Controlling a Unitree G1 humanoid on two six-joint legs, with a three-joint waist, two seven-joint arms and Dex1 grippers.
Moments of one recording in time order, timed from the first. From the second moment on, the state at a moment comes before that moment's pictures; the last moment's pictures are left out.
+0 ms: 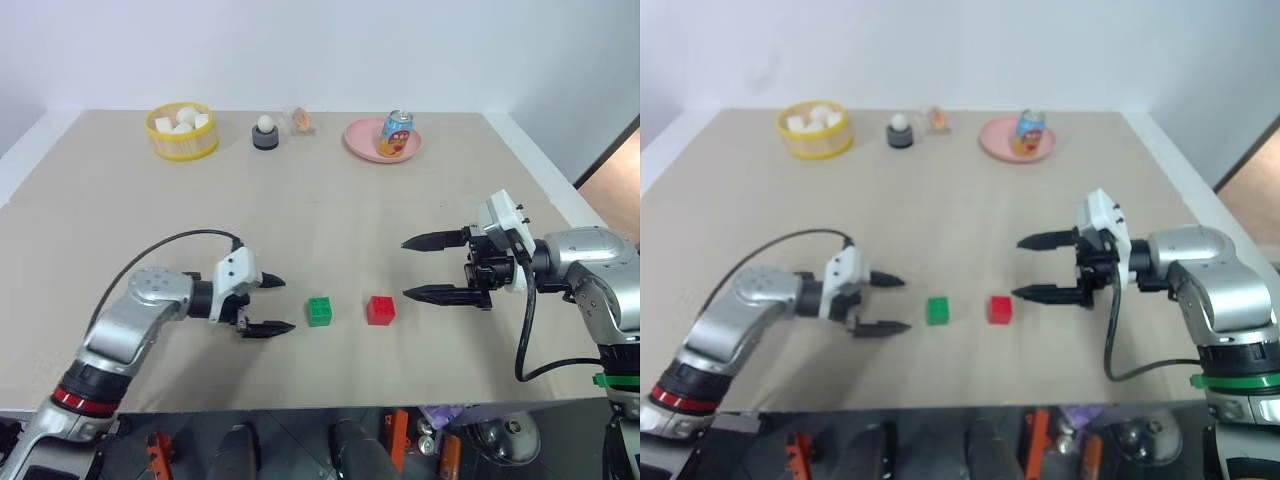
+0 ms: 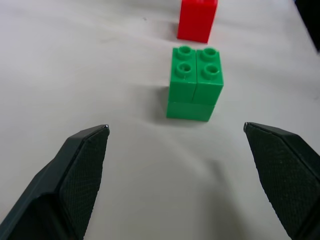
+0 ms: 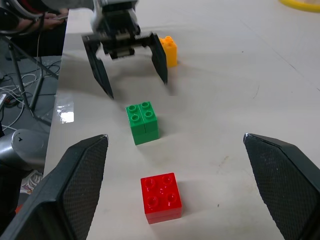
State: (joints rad) left arm -0.39 0.65 -0.12 -0.21 -0.37 0.52 -1.13; right arm -0.52 -0.90 -0.04 -0.07 0.55 0.51 1.38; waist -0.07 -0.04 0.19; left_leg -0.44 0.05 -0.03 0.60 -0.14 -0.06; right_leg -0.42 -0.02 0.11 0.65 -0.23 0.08
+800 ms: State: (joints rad) left arm 0.12 0.72 0.42 -0.23 -0.49 0.37 -0.97; right arm -0.57 -0.87 0.00 -0.02 0.54 0.50 1.40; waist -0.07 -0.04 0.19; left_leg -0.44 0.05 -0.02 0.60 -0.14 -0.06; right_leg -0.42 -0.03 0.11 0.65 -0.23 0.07
